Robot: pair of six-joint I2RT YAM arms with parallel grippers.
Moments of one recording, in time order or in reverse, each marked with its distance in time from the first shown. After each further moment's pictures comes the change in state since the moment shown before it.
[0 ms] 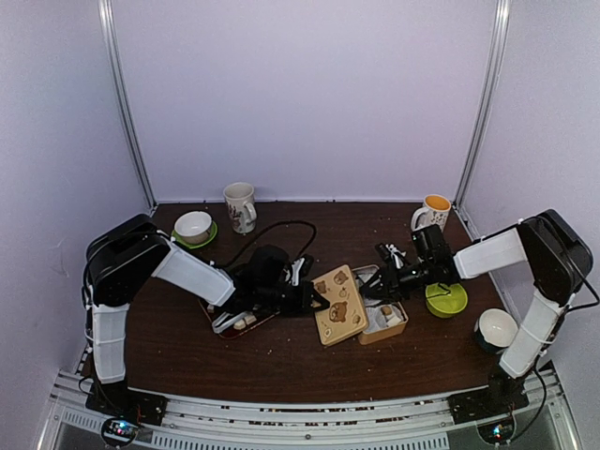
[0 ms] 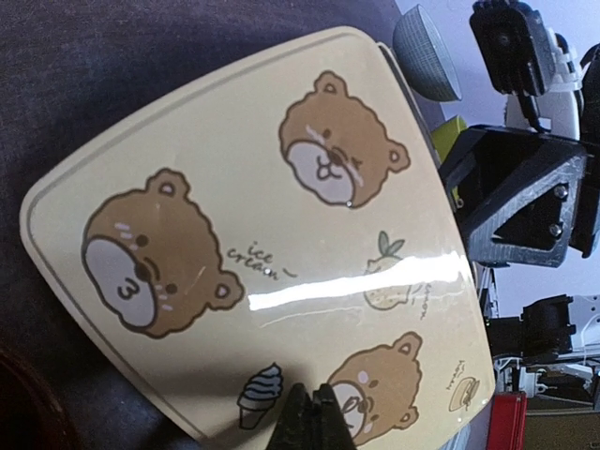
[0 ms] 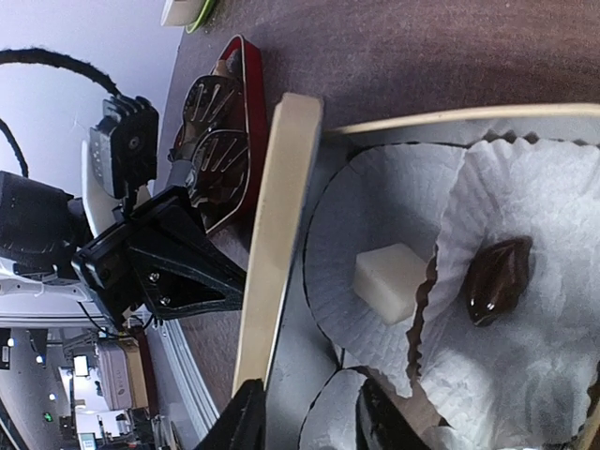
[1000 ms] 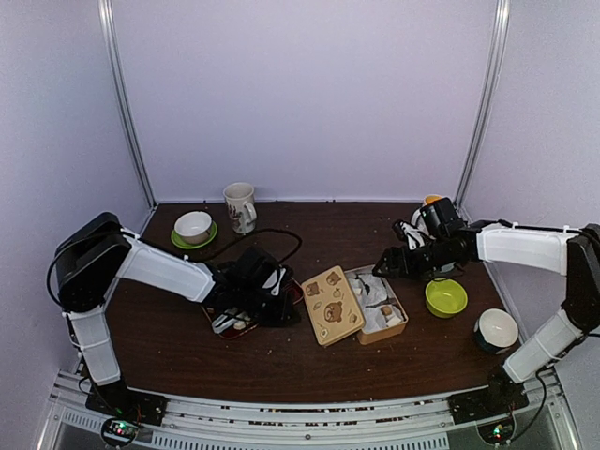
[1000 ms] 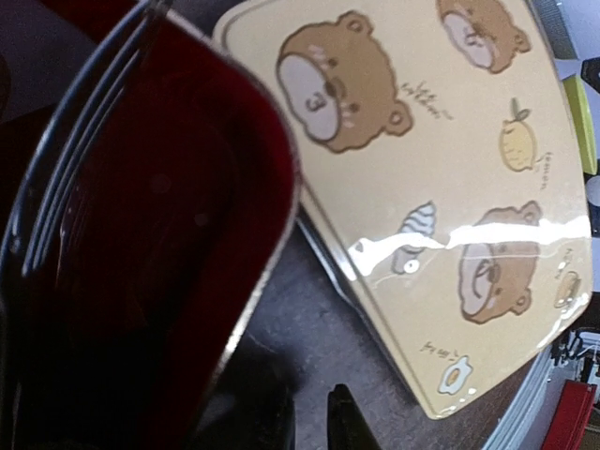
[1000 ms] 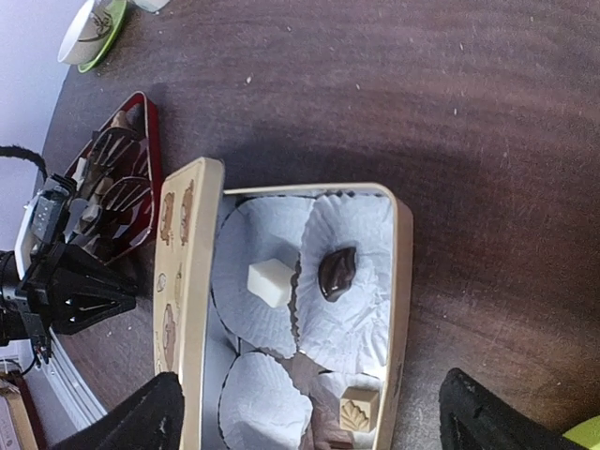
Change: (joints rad) left arm -0.001 -0.202 -0.084 -0.425 -0.156 0.116; right arm 0.026 -0.248 0.153 -0.478 0.471 -0.206
